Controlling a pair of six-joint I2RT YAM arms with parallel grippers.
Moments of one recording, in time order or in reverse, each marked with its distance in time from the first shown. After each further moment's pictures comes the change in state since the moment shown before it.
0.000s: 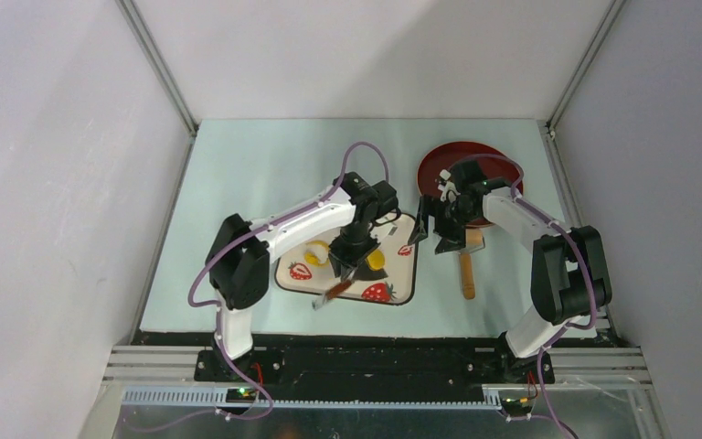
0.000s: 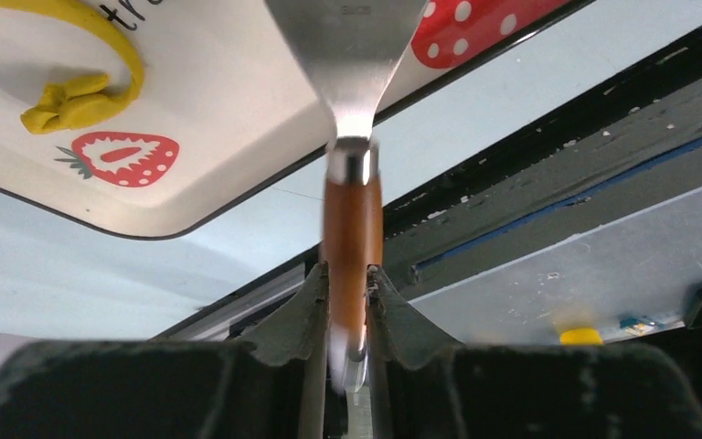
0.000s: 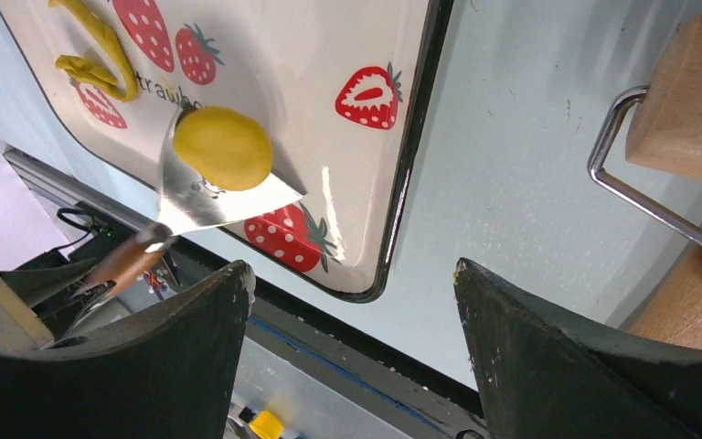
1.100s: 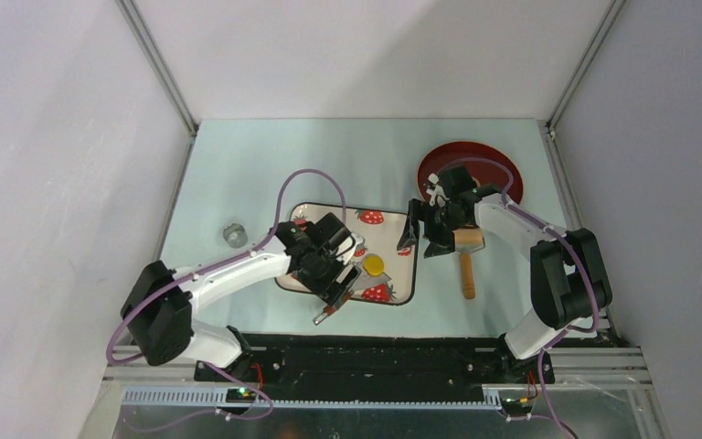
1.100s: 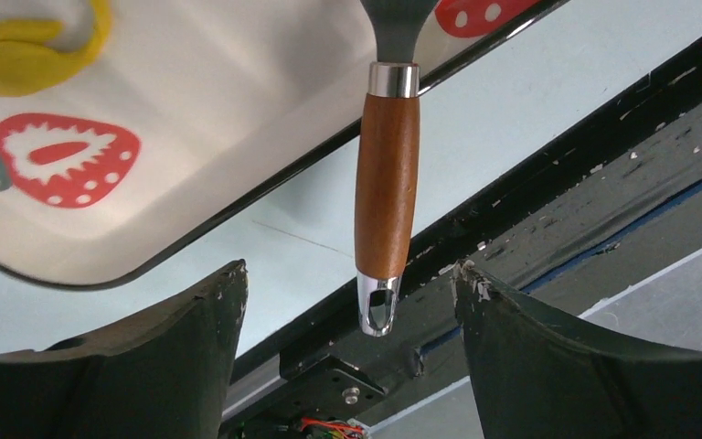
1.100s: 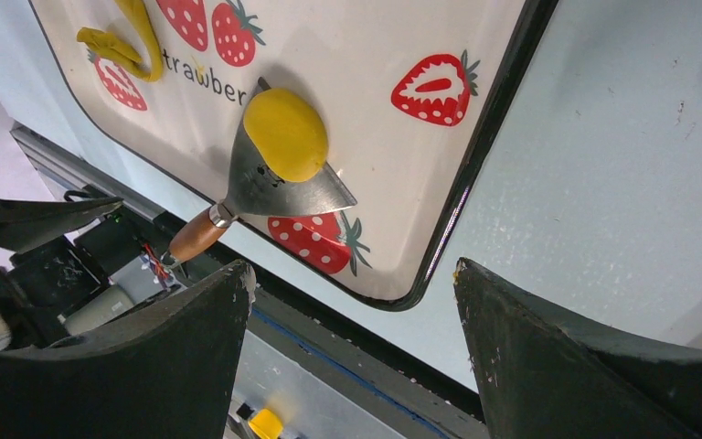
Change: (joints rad) left arm 0.029 -0.521 -0.660 0.505 0.011 -0.079; right arm 0.084 -0.021 -0.042 0.080 -0.014 0.060
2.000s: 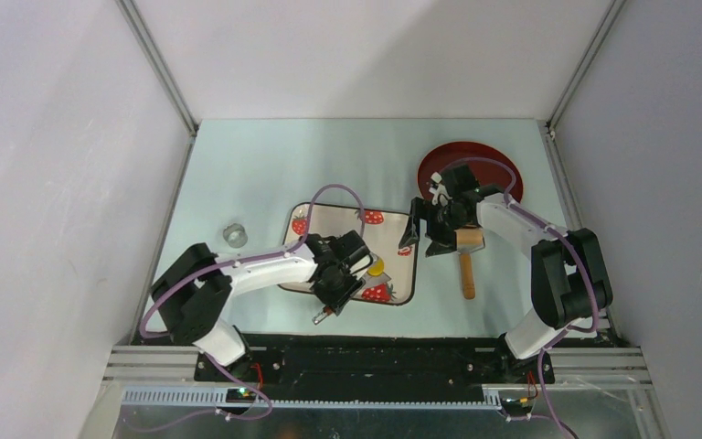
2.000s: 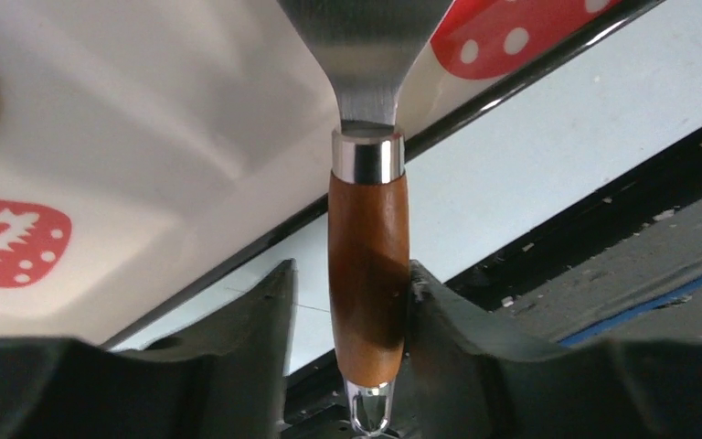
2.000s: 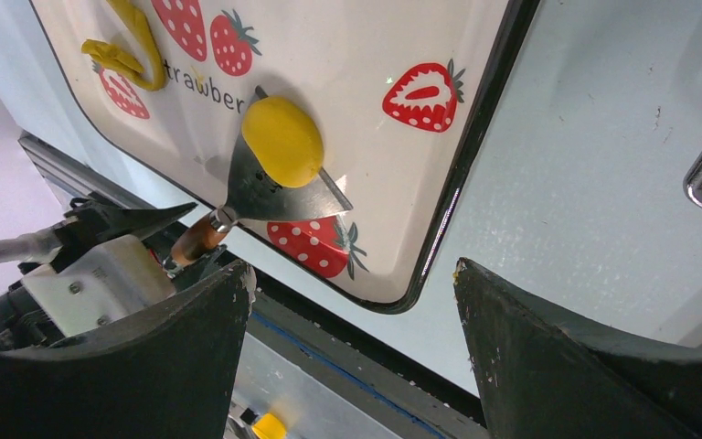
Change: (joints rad) left arm -0.094 0.156 -0.066 0.145 -0.047 0.000; right arm -0.021 0.000 -0.005 0.007 -0.003 0.000
